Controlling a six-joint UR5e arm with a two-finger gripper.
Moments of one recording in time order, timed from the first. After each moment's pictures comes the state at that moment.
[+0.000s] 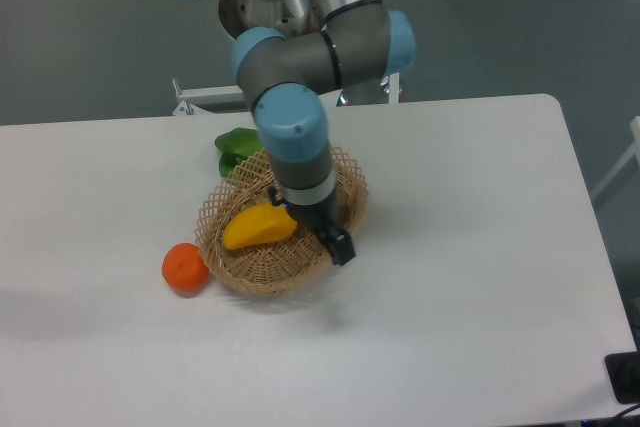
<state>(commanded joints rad) 2.39 -1.89 -1.72 -0.98 1.65 1.30</state>
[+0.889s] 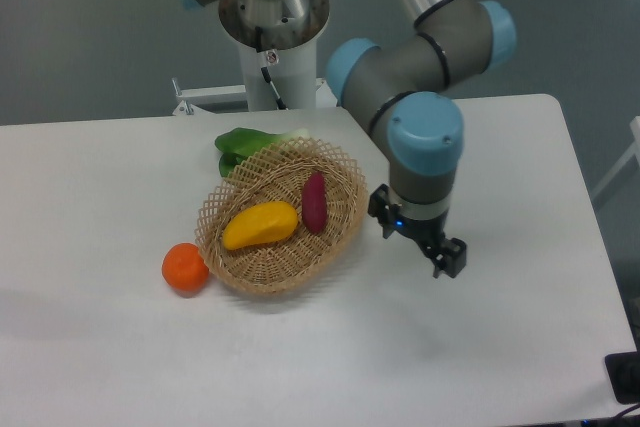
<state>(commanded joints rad) 2.56 -2.00 -1.49 -1.12 1.58 1.31</state>
